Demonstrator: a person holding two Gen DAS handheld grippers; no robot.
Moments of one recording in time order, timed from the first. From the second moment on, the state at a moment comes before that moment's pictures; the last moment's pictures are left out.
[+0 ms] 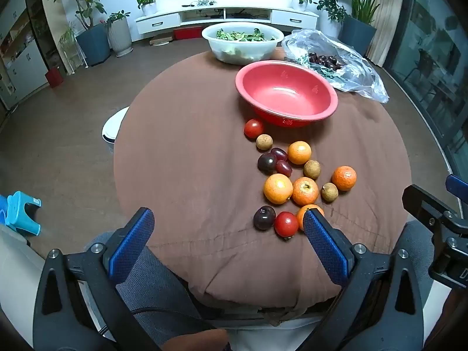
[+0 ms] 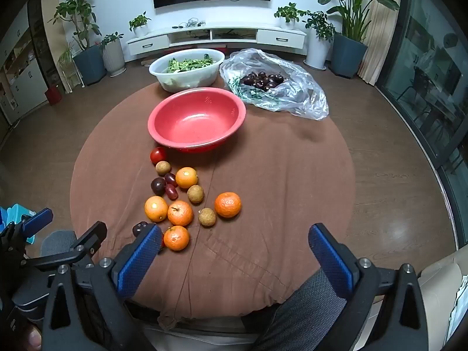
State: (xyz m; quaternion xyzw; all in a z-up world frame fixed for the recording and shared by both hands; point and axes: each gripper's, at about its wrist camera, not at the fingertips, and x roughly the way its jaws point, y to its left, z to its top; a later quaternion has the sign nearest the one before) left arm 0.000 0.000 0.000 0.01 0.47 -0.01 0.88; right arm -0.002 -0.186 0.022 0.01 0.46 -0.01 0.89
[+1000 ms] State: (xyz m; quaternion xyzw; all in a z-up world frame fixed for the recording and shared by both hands) left arm 0.000 0.000 0.000 0.01 0.48 -0.01 0.88; right arm -0.002 -0.186 0.017 0.01 0.46 -0.01 0.89
